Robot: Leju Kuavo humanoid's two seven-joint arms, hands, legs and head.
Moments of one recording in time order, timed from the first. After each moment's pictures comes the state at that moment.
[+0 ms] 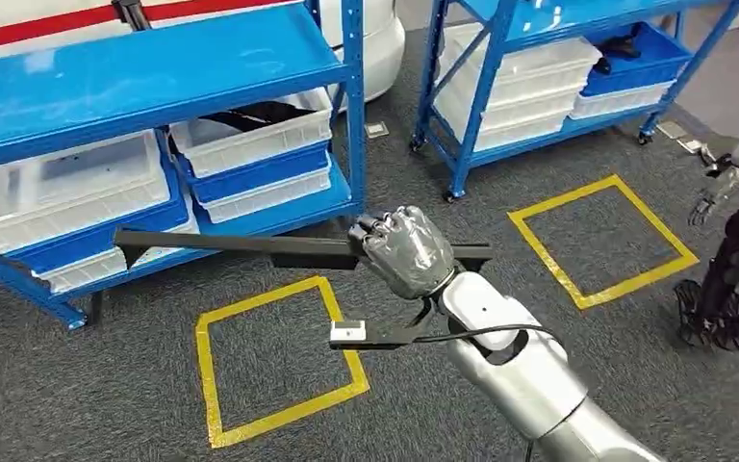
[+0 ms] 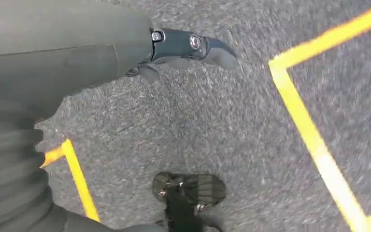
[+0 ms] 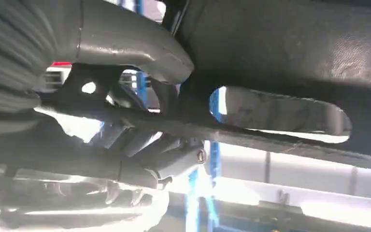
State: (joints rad) left arm -0.06 -0.08 0.19 -0.19 -0.21 0.29 -0.33; right arm -0.56 -0.10 0.65 -1.25 1.12 -0.30 -0.15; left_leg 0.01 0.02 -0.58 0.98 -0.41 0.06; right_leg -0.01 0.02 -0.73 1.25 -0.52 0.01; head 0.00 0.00
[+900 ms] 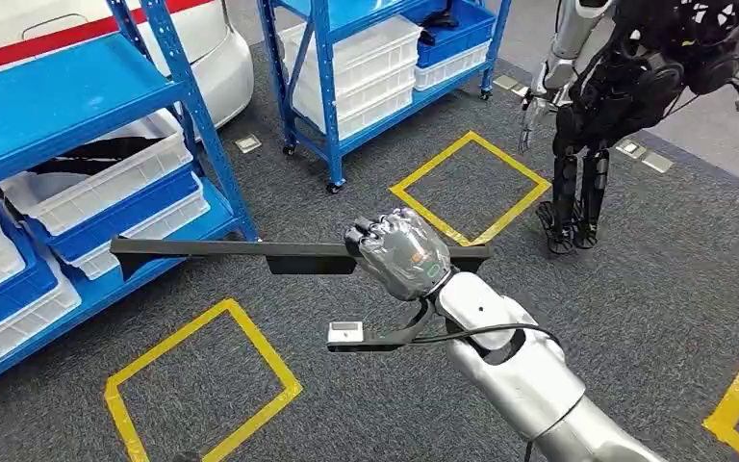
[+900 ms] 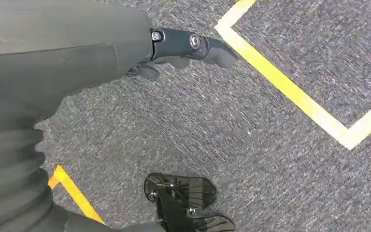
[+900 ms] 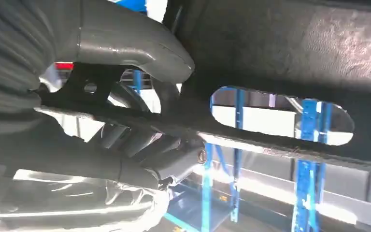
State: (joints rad) left arm -0.06 -0.08 0.19 -0.19 -0.22 0.29 -0.33; right arm -0.57 -0.10 0.65 -1.25 1.13 -0.28 -0.15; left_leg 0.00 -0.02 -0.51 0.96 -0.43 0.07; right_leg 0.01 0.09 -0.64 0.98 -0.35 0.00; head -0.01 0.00
